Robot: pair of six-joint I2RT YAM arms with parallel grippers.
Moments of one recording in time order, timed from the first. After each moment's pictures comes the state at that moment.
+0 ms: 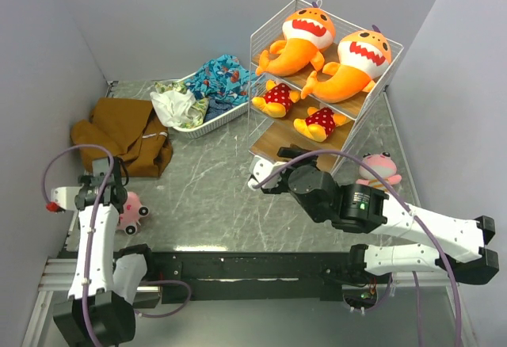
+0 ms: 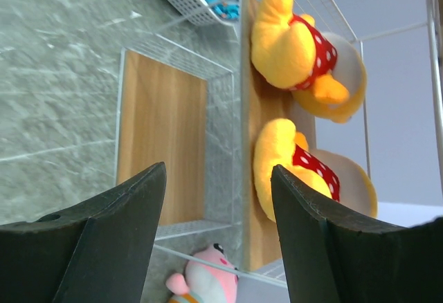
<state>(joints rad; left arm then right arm) 0.23 0.83 0.74 -0.97 -0.62 -1.44 1.24 1.01 1.13 -0.55 0.74 -0.66</state>
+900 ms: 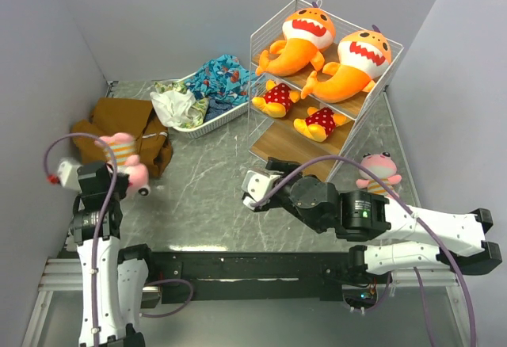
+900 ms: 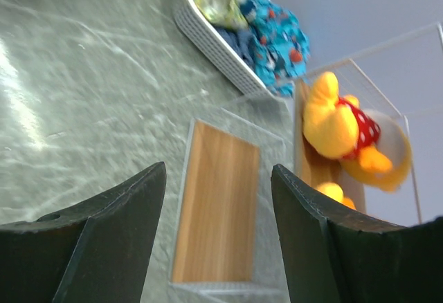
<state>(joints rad) 0.23 0.57 0.73 -0.74 -0.29 -0.98 1.40 1.02 1.15 -0.48 0.62 -0.57</state>
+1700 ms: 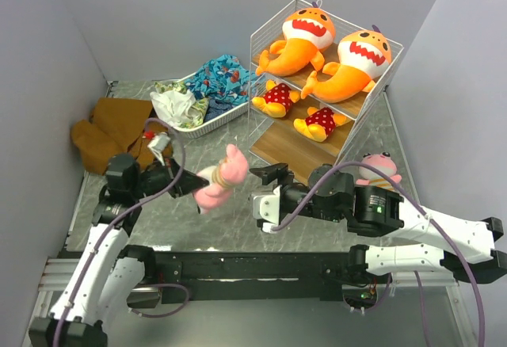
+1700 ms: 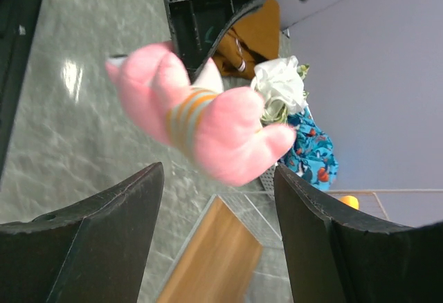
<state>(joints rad) -0.10 0.67 0.55 -0.11 0.97 -0.63 1.31 0.96 1.16 -0.46 0.07 -0.78</state>
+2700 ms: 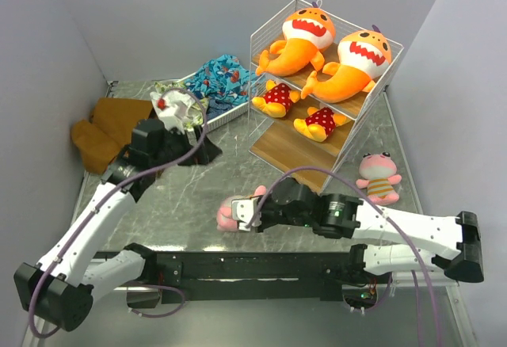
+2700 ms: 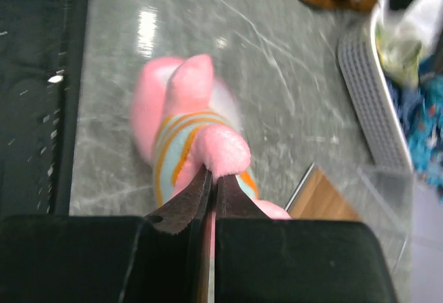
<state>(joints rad) -0.40 0.98 0.91 -0.37 0.37 -0.45 1.25 1.05 0.95 -0.42 -0.03 -0.67</state>
